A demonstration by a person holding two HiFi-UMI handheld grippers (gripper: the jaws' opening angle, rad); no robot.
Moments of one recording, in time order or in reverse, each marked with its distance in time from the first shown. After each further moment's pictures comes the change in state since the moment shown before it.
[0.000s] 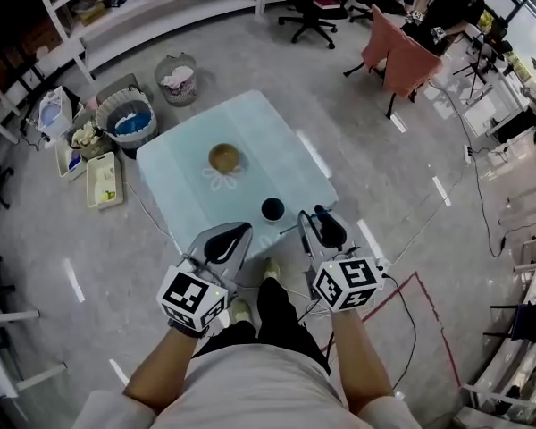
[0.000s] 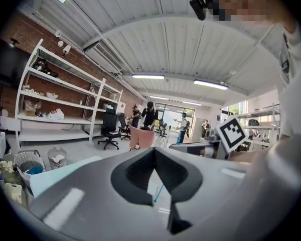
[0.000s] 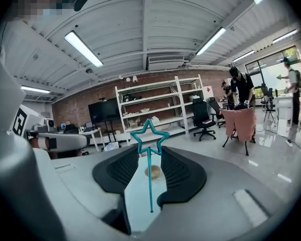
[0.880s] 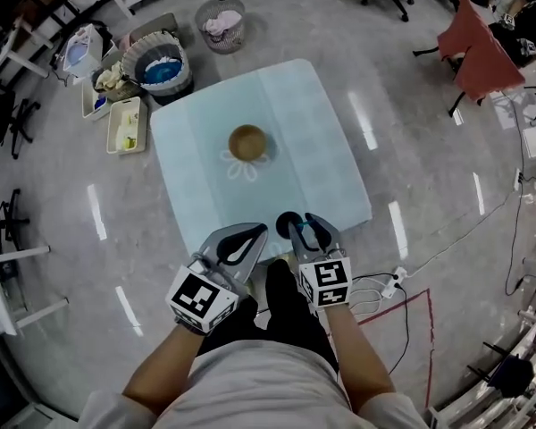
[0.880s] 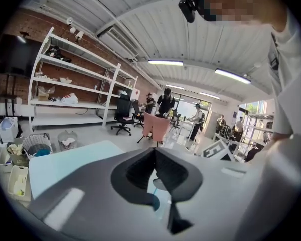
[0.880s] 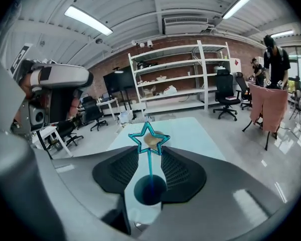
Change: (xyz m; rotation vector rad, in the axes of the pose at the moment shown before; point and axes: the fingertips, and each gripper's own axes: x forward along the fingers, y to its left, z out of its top) left arm 0.096 0.081 -0.065 -0.100 0.129 0.145; right arm 0.150 -0.042 -0.157 -0.119 0.353 0.217
